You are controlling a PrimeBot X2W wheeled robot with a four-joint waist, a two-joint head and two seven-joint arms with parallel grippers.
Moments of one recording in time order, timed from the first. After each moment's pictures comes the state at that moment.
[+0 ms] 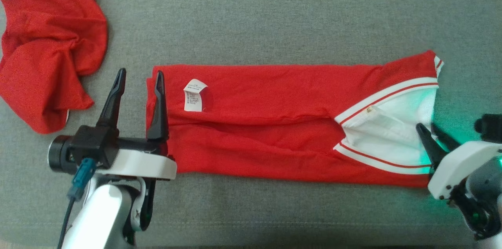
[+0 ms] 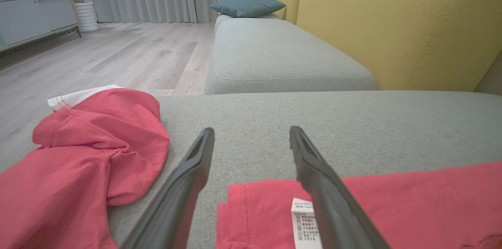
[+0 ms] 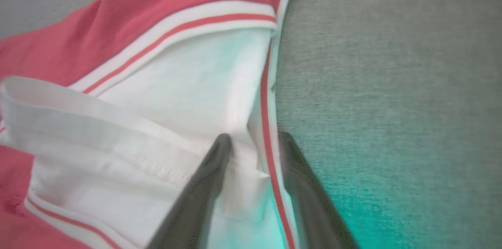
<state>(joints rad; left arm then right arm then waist) -0.19 0.27 -0.41 -0.03 -0.31 0.28 -0.25 -0.05 -0.24 -0.06 0.04 0.41 0.13 0.50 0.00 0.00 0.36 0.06</state>
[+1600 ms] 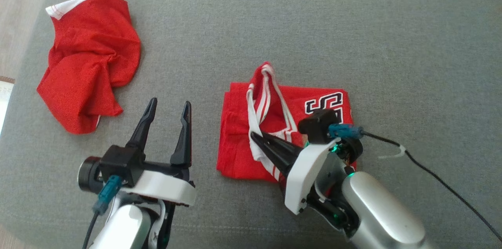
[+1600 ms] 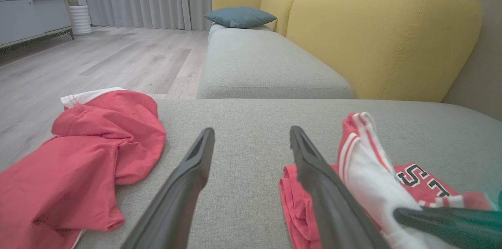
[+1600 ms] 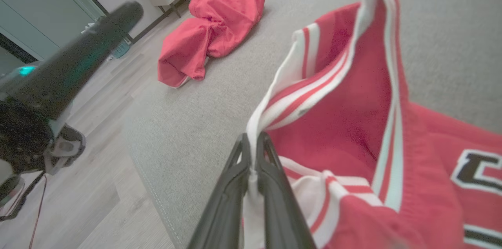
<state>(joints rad) -0.13 0.23 -0.47 0.01 -0.33 0.24 -0.25 -0.33 -0.10 0.65 0.21 0.51 0.13 0.33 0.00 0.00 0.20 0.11</state>
